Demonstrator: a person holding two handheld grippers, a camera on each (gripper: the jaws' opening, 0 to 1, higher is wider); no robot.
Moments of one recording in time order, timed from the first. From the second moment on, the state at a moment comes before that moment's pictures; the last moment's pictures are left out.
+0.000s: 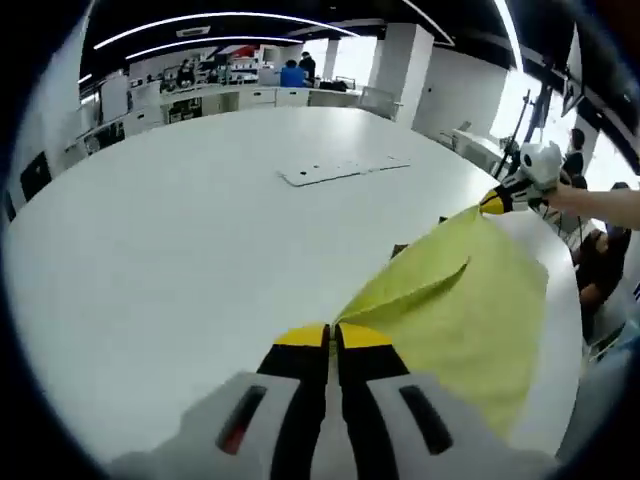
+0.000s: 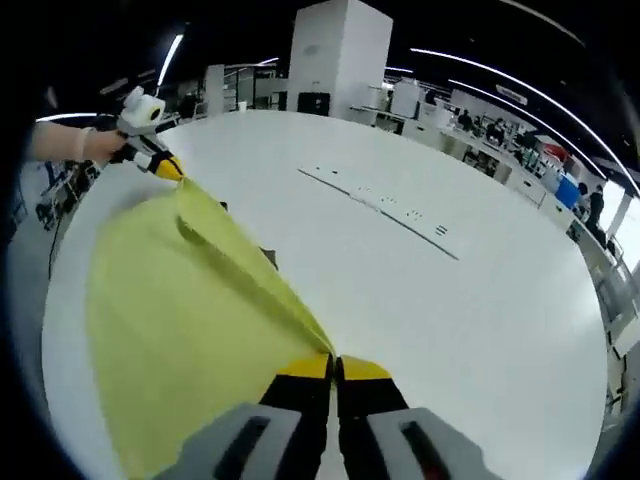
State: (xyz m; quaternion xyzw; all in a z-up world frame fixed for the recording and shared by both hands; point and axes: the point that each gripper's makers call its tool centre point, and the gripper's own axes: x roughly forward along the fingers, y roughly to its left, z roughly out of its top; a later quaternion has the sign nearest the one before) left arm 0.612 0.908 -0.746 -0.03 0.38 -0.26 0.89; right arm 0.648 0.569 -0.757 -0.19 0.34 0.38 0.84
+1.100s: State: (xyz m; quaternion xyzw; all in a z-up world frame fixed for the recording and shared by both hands) left arm 0.584 0.886 -0.724 -0.03 0.34 -0.35 0.87; right arm 0.627 0.578 -0.750 -0.10 0.34 0.40 0.84
